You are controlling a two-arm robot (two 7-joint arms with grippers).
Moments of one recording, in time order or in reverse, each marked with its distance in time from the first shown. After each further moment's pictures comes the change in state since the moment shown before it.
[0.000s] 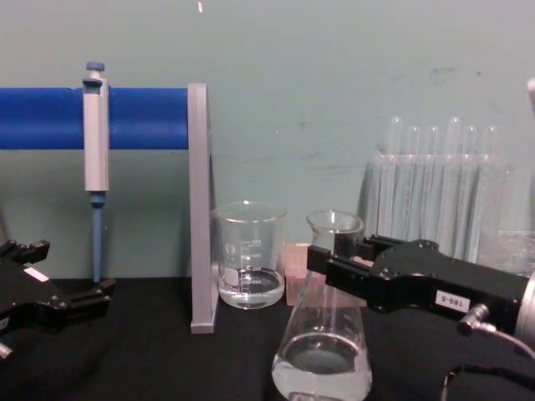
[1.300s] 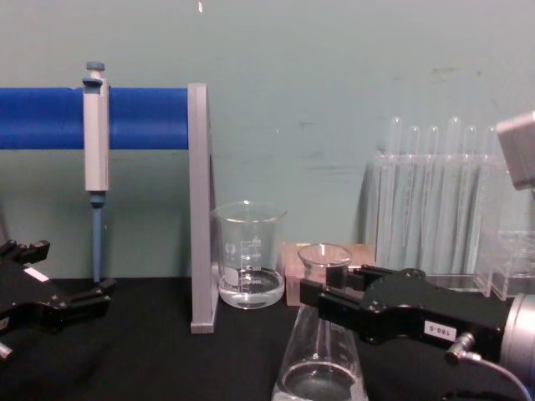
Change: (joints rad) left arm 0.000 0.000 0.000 0.000 0.000 0.000 0.000; right arm 0.041 -0.027 -0.023 0.107 -0.028 -0.016 0.032
